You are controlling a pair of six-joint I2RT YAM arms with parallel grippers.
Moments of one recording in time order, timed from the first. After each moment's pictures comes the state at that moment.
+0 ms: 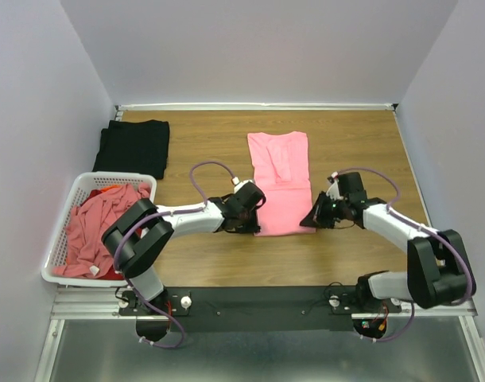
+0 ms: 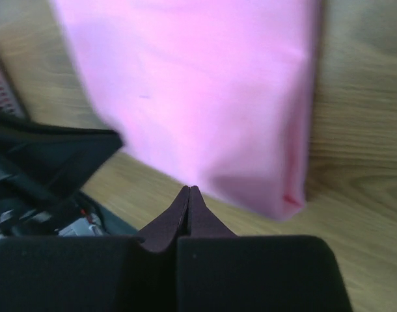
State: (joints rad) left arm -0.87 1.67 0.88 -0.20 -0.03 -0.89; right arm 0.23 1.29 0.61 -0.28 -0.52 0.67
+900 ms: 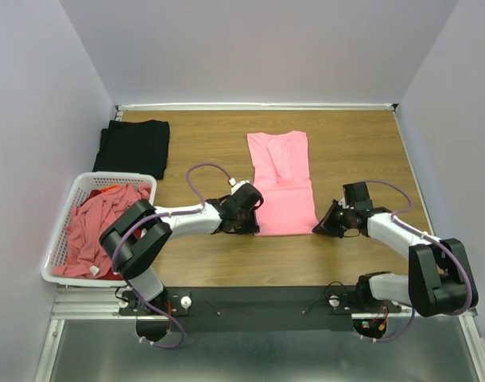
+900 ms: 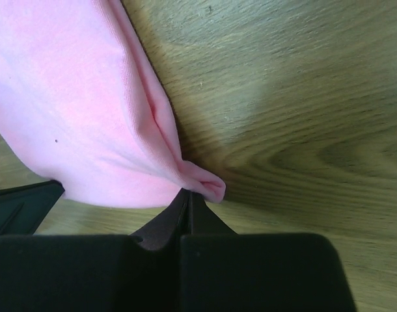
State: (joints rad) left arm -0.86 1.65 0.85 -0.17 -0.03 -0.93; right arm 0.17 1.27 0.48 -0.28 -0.29 0.76
